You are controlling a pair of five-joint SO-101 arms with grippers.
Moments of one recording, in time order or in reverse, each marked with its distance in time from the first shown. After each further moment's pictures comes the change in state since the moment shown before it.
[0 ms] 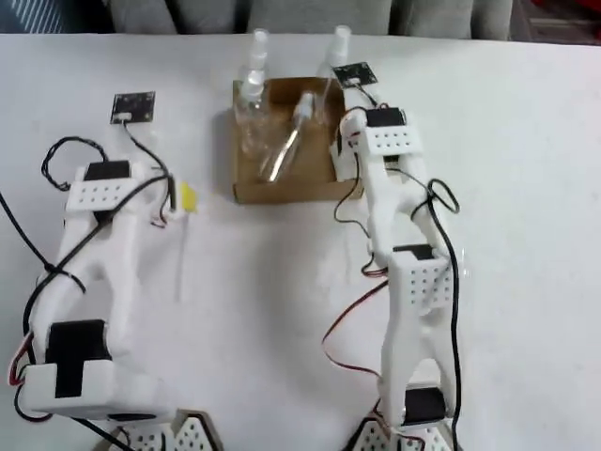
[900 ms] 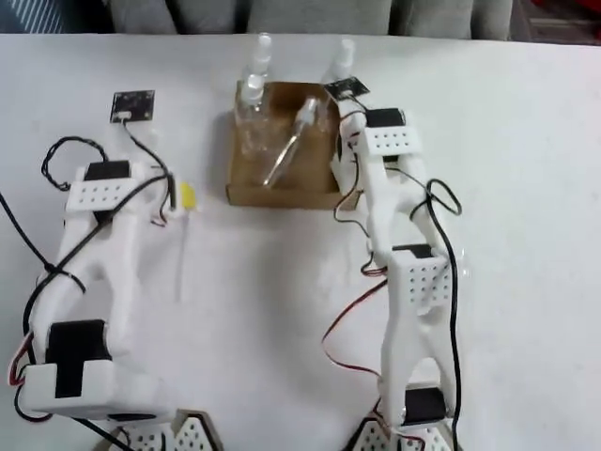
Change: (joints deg) left arm 0.0 0.0 0.0 -1.0 0.0; right arm 0.0 1.0 -0.1 7.2 6.4
